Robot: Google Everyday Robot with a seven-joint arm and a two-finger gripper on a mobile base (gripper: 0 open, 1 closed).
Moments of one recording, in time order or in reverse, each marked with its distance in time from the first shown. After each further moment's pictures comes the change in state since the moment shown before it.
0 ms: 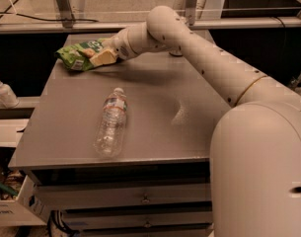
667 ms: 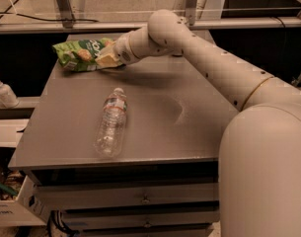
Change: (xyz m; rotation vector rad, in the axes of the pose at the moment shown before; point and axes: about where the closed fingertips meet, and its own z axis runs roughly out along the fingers) arm 0.016 0.014 -0.006 -0.009 0.037 -0.010
